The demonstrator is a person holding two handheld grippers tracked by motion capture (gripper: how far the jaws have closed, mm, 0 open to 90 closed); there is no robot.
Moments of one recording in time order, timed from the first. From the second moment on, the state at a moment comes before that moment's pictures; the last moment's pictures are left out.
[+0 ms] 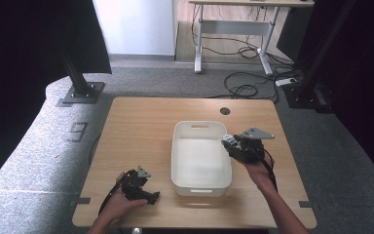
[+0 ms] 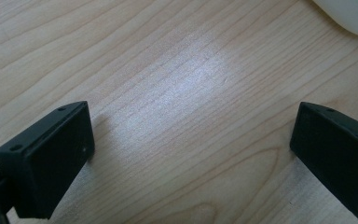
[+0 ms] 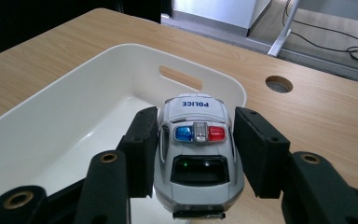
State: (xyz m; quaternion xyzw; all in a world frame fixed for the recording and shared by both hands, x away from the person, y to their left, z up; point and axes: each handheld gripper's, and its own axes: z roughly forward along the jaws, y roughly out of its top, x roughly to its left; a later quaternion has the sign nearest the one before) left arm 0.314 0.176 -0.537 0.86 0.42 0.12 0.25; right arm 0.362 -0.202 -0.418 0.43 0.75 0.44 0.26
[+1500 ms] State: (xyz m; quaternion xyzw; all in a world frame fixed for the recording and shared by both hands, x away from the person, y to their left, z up) left arm 0.313 0.176 -0.537 0.86 0.42 0.12 0.25; right arm 0.374 -0.176 -0.421 0.43 0.76 0.43 0.24
